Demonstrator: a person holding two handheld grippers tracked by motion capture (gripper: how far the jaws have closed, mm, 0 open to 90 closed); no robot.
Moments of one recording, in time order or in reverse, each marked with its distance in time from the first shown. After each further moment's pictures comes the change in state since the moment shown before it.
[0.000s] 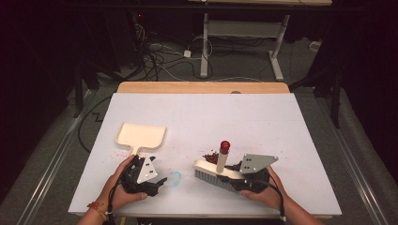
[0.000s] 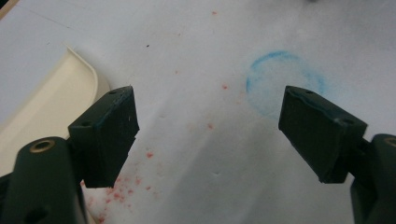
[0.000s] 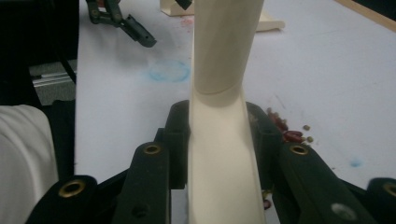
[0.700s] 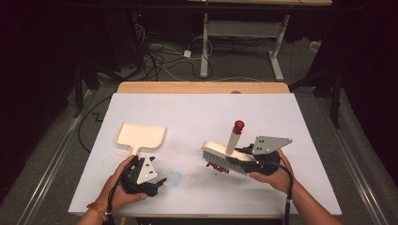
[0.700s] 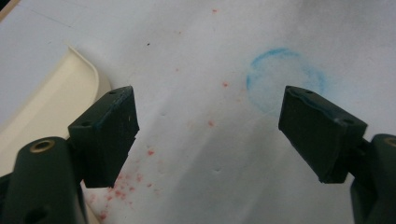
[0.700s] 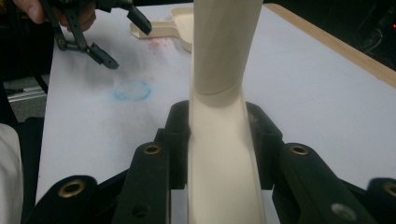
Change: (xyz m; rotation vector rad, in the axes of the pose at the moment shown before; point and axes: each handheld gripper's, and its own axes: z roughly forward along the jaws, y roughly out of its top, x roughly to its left) left arm 0.000 -0.002 -0.003 -0.003 0.017 0.001; right arm -0.036 0.014 -0.030 -0.046 -0.057 0.009
